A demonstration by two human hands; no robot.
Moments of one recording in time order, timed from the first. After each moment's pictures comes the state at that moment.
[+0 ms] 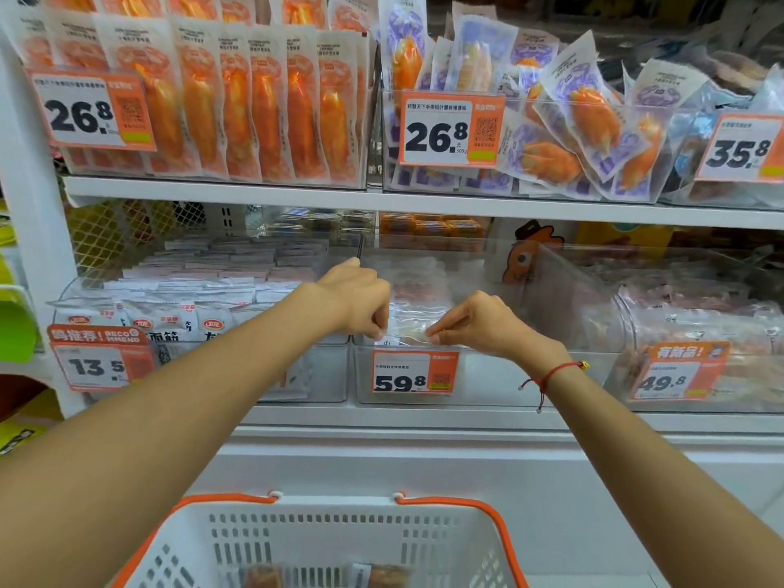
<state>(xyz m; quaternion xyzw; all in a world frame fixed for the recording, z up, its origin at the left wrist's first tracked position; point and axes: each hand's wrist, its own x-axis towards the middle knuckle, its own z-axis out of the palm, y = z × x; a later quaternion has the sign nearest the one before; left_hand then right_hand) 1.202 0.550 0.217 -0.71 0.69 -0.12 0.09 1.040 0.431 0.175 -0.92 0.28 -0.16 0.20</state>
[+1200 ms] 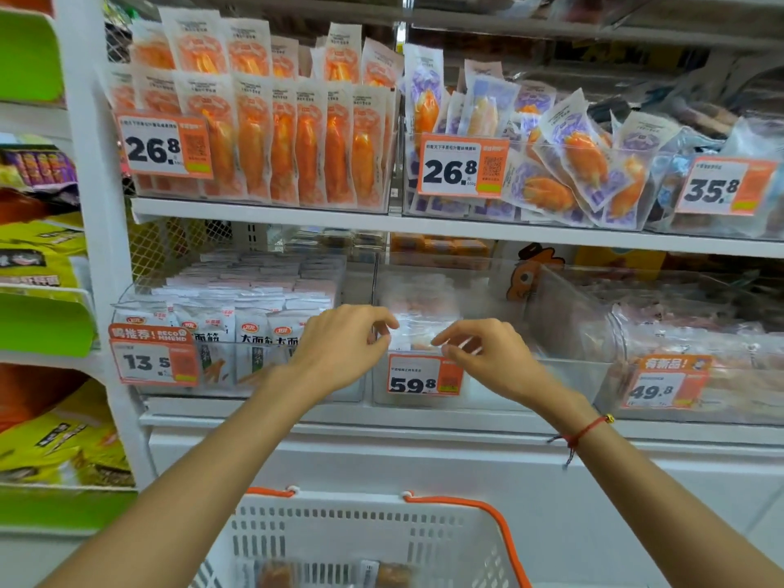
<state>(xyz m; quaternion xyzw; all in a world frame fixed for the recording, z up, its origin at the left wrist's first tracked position) 1.176 0.630 0.192 -0.77 0.58 -0.11 -0.23 1.009 0.495 0.180 -0.92 0.25 -0.25 0.18</state>
